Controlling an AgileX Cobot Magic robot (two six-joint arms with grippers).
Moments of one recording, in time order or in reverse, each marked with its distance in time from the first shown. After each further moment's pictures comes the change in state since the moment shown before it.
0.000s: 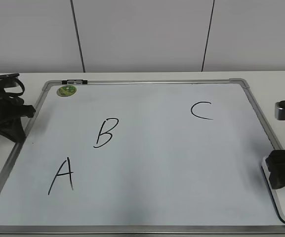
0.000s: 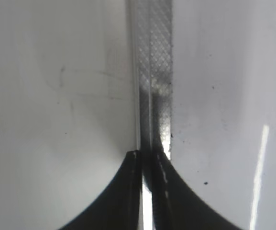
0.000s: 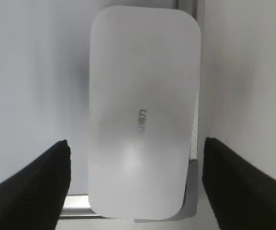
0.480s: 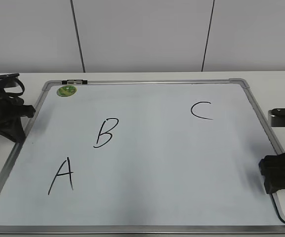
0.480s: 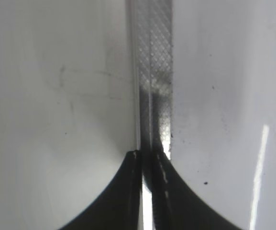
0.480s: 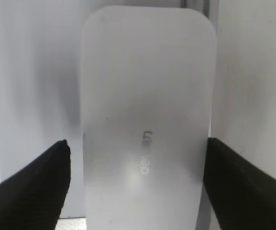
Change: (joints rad) left arm 0.000 0.000 -0.001 0.000 0.002 0.000; right arm 0.000 0.102 -0.017 -0.002 -0.038 0.040
